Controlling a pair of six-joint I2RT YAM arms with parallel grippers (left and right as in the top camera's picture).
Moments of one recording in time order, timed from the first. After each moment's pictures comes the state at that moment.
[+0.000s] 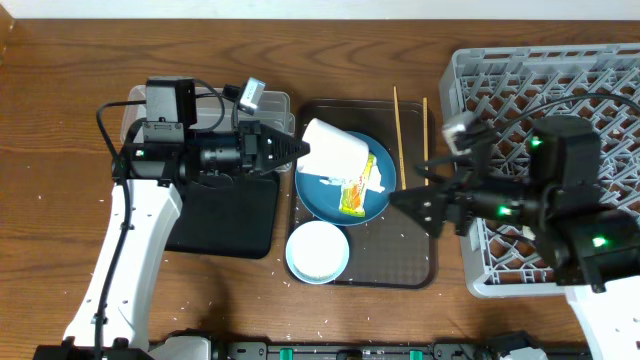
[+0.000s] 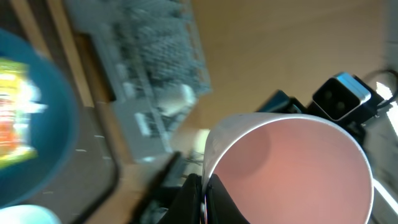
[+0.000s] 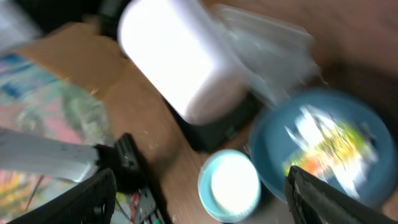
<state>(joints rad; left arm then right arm) -0.05 1.39 1.16 -0.66 1.35 -0.42 0.25 1.06 1.18 -0.79 -0.89 0.03</state>
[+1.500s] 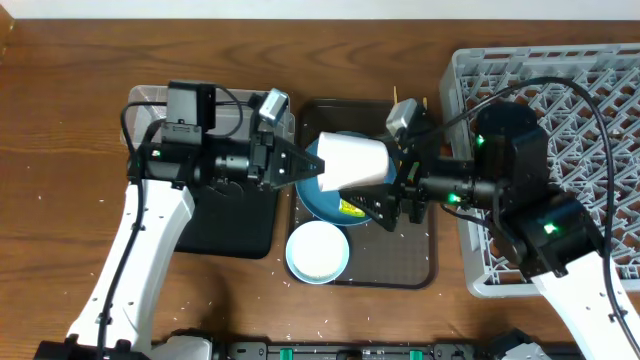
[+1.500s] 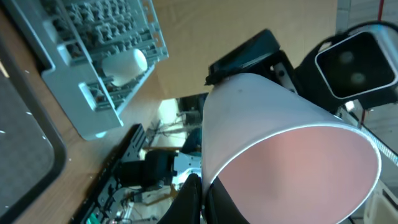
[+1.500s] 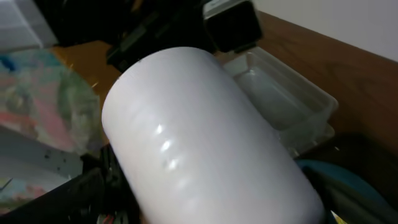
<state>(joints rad) -0.12 1.39 1.16 -0.71 1.49 -0.41 0.44 1.15 1.18 -0.51 -0.79 0.02</state>
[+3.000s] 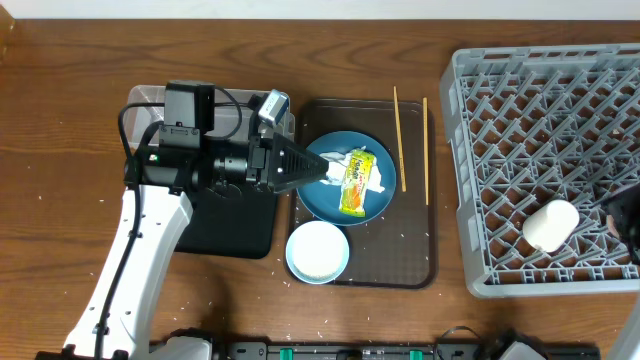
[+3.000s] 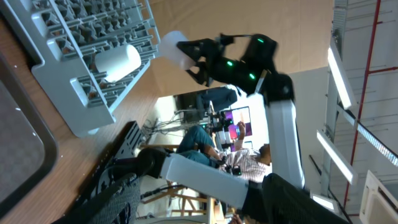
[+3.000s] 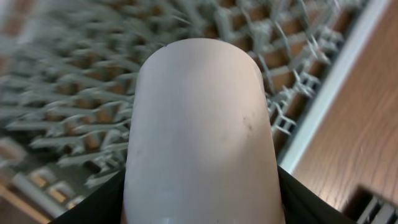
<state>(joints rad) -0.13 1.37 1.16 -0.71 1.50 -0.43 -0.65 1.16 1.18 -1.09 0.00 0.49</state>
